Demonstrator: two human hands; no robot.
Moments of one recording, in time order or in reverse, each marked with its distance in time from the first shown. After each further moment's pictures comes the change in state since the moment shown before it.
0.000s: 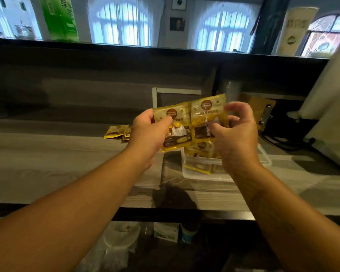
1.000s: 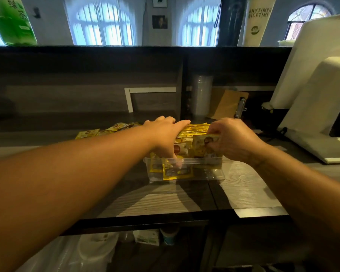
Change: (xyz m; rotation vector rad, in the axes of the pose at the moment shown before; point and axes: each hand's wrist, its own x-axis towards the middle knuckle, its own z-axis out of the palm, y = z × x) left_hand 0.060 -0.014 0.101 1.650 -0.684 0.446; right_hand 0.083 0.044 -0.109 -1.119 -0.466 -0.316
